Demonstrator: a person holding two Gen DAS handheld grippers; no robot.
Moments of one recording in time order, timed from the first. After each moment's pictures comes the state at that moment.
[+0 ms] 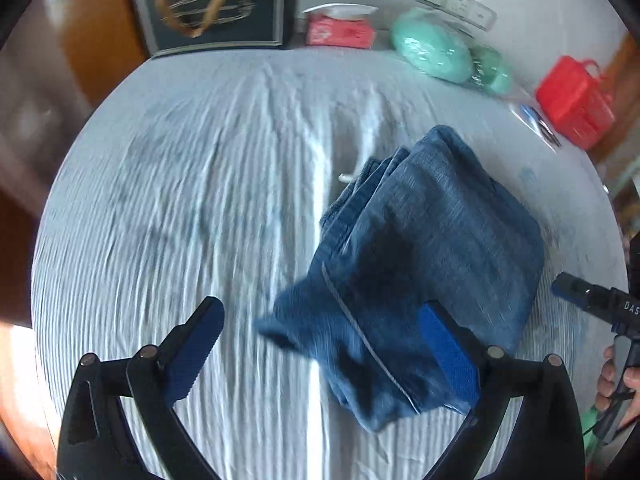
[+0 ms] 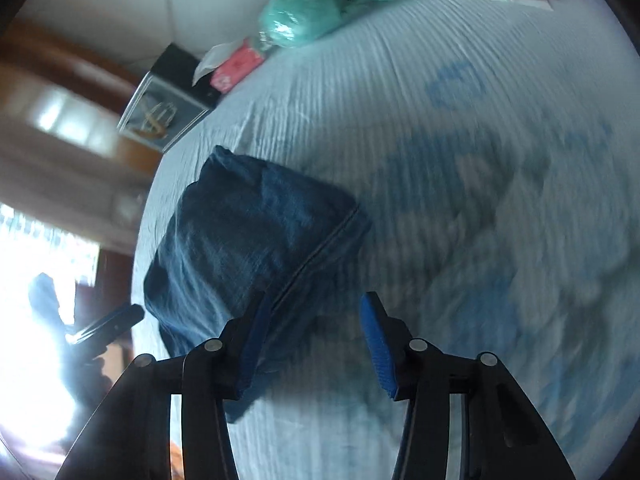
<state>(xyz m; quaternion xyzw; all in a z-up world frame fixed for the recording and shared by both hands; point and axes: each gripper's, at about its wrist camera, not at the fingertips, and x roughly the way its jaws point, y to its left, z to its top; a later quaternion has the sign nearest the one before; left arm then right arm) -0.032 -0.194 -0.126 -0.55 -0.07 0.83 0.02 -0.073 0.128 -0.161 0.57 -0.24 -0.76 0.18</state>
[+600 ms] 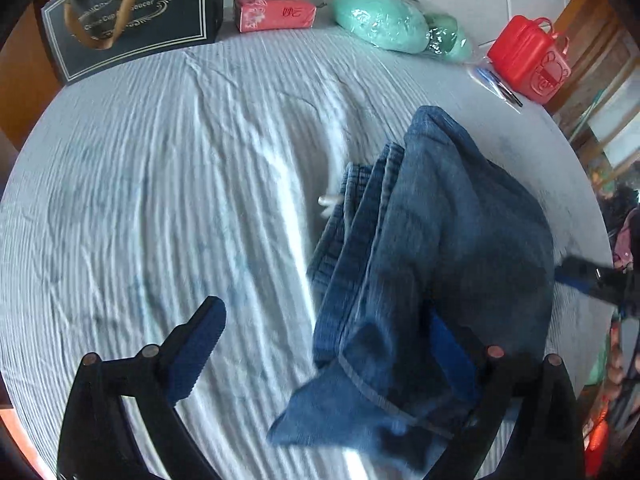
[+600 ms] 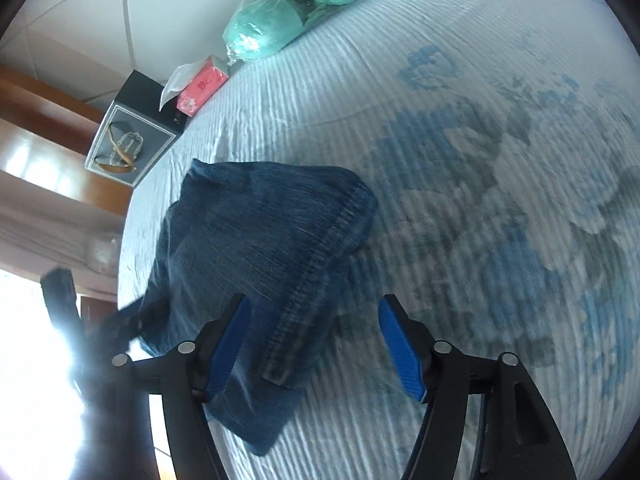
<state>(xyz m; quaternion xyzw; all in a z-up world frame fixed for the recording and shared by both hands) -0.076 -0.205 -0.167 -0.56 -0.04 0.82 0.13 -0.069 0.094 -0.166 0.56 -0.26 -0.78 0.11</state>
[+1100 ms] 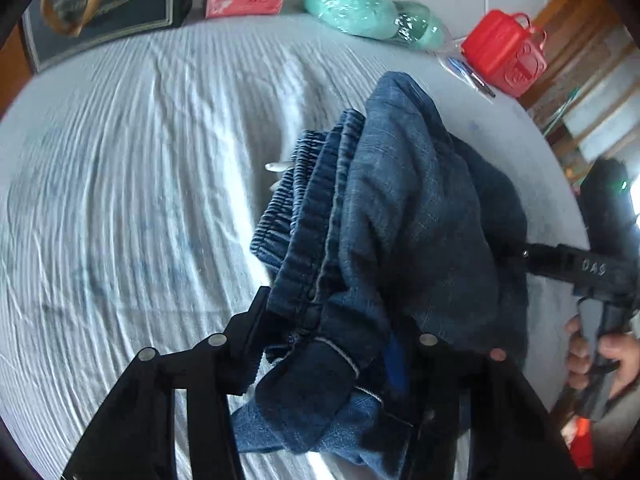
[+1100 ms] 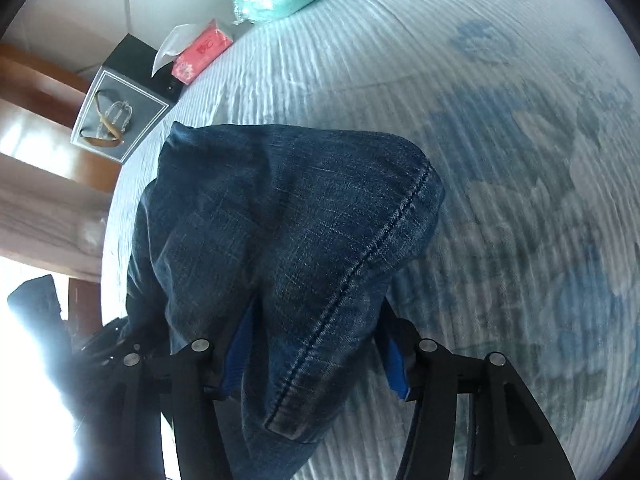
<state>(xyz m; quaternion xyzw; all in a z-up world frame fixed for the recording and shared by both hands) -0.070 -0.186 -0.178 -0.56 -0.06 0.80 0.18 -0.088 0.057 -0.198 0.58 -0.23 -0.77 0.12</state>
